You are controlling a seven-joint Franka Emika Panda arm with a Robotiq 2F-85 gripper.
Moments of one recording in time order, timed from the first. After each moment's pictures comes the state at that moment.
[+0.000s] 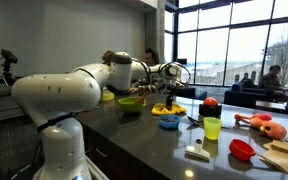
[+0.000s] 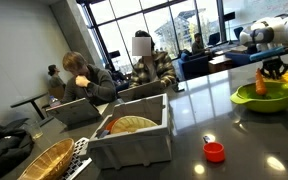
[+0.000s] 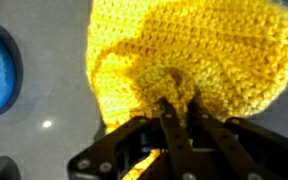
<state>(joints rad) -2.61 -1.40 1.76 -0.84 1.26 1.28 0.57</state>
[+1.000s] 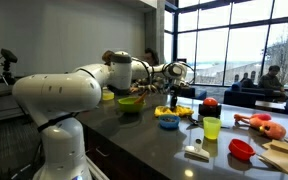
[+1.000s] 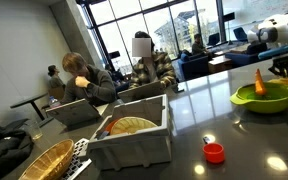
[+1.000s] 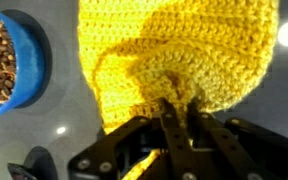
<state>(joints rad) -2.60 -1.40 1.71 -0.92 1.26 1.27 0.56</state>
